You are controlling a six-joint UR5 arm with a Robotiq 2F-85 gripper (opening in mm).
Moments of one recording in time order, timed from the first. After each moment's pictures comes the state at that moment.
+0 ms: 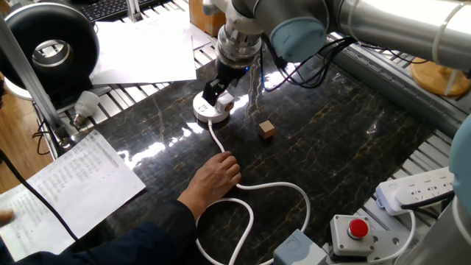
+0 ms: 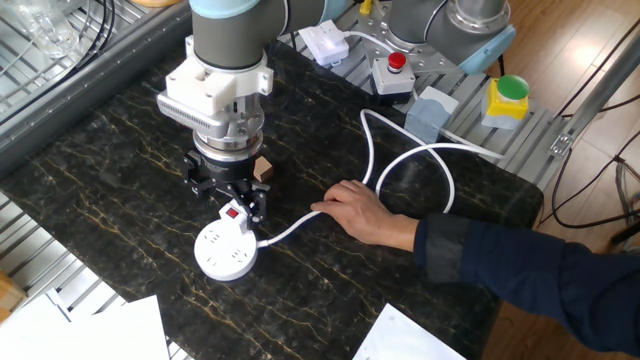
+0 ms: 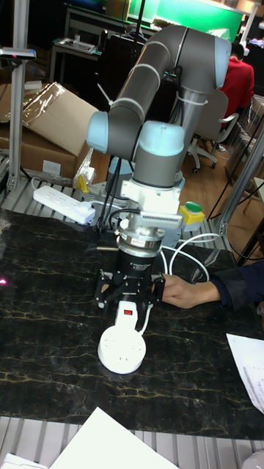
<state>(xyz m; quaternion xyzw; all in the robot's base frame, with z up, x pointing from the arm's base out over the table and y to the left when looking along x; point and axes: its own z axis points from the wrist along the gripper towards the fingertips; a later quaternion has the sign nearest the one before) 0.605 0.024 0.076 -0.10 0.99 0.01 0.12</state>
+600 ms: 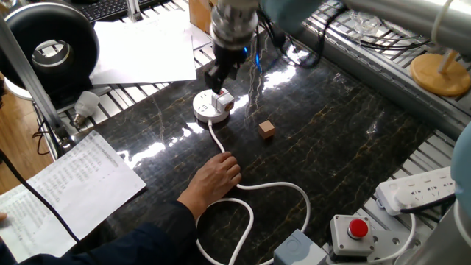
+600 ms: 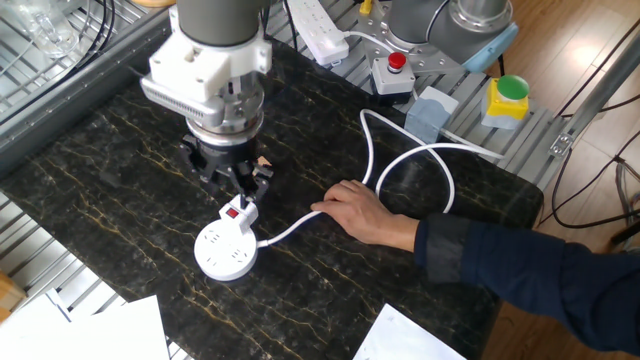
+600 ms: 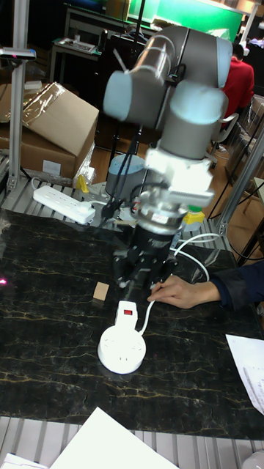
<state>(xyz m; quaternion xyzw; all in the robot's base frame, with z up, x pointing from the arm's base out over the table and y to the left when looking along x) 0.595 0.038 0.141 -0.10 0.99 -0.01 0.07</state>
